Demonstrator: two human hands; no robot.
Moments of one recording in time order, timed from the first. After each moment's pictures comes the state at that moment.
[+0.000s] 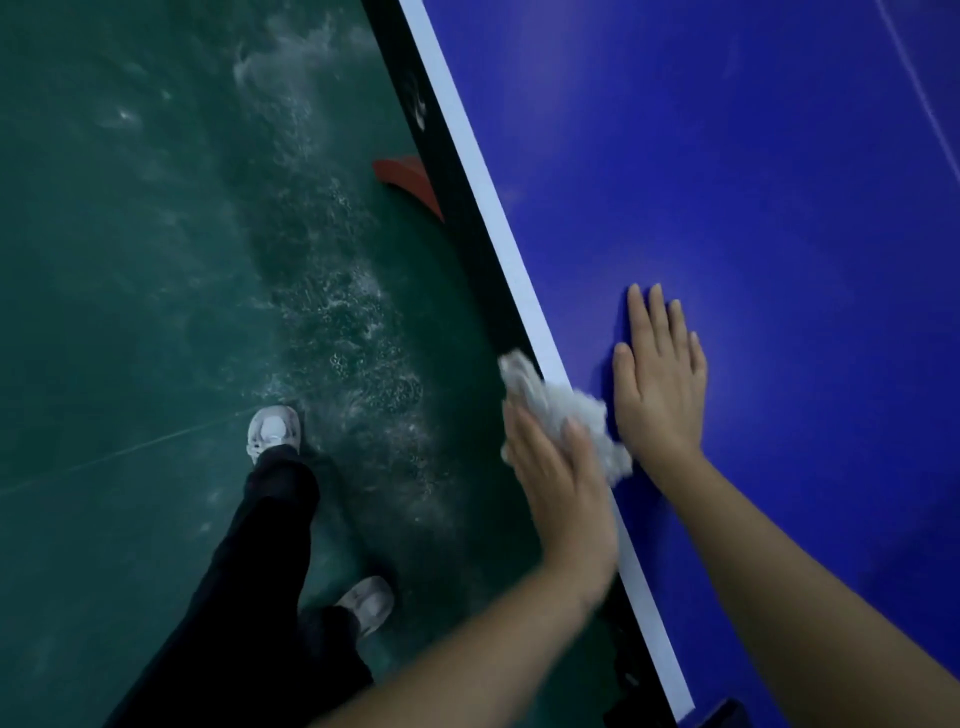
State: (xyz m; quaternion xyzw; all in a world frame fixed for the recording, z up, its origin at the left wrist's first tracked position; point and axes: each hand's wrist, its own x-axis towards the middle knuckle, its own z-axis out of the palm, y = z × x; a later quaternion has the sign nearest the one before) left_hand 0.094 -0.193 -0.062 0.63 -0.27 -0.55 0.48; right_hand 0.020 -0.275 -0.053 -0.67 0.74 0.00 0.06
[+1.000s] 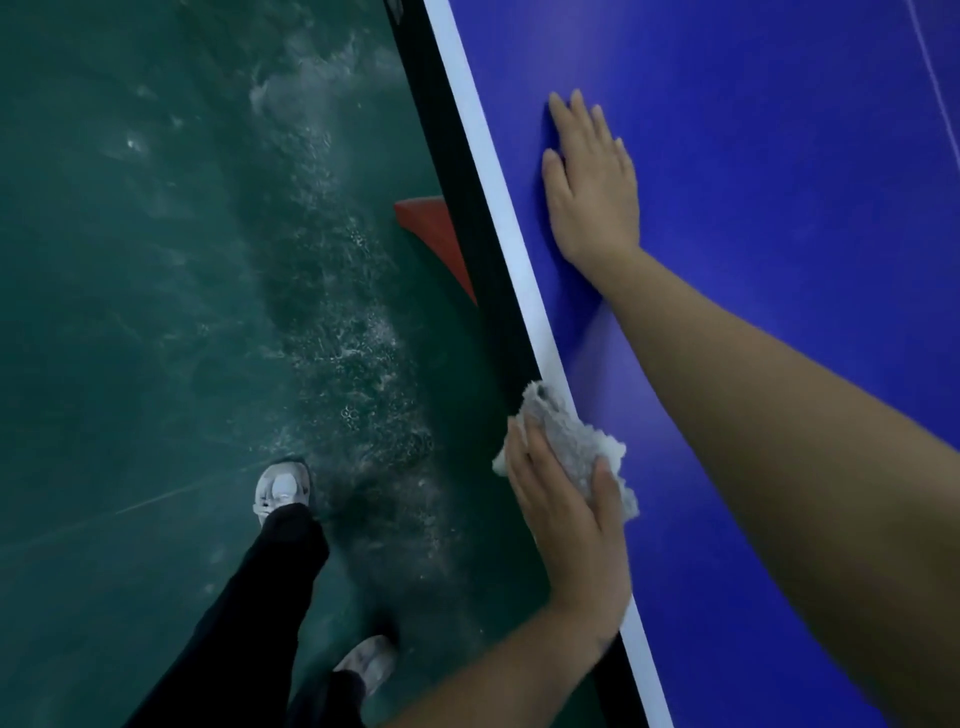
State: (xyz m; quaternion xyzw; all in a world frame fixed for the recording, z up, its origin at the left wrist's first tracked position) left_hand 0.149 -0.339 -0.072 0.66 -0.28 -0.51 0.48; right_hand 0.164 -0.599 -0.055 -0.76 0.65 -0.04 0.09
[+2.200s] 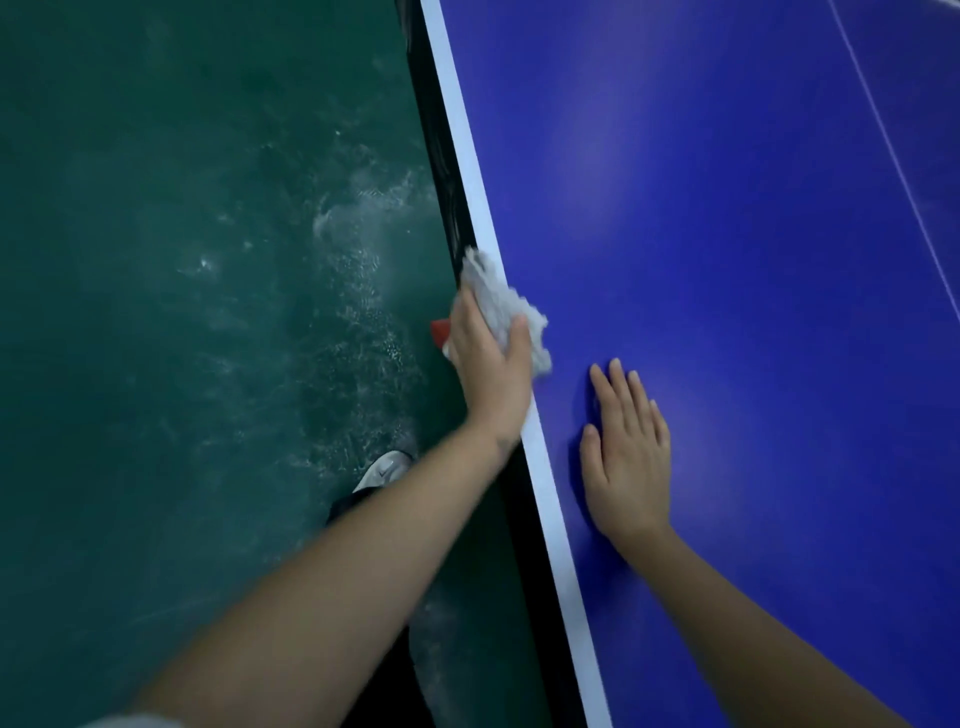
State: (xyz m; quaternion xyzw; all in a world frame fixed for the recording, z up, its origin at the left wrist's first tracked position) left_hand 0.300 -0.660 -0.086 0.64 -0.28 -0.46 0.54; right_hand 0.167 -0.601 -0.054 -0.74 0.66 -0.02 0.08
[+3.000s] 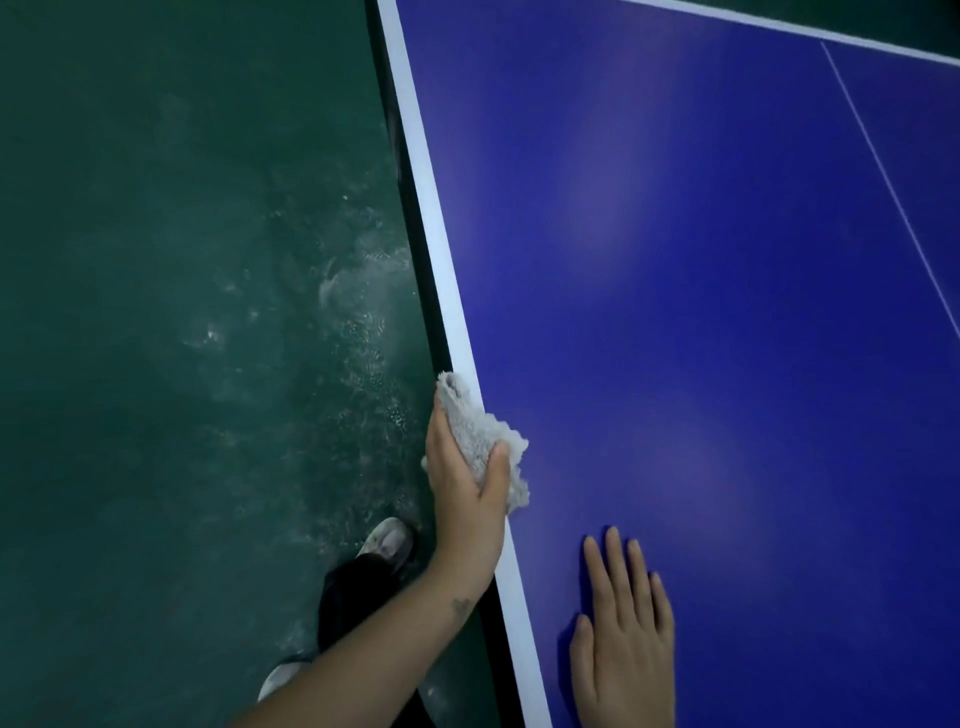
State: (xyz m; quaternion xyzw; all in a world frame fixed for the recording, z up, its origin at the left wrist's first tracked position) left_hand 0.321 -0.698 -0.077 0.62 -0.26 -0.50 0.54; right_hand 0.170 -0.613 -0.049 -0.75 0.66 0.01 0.09
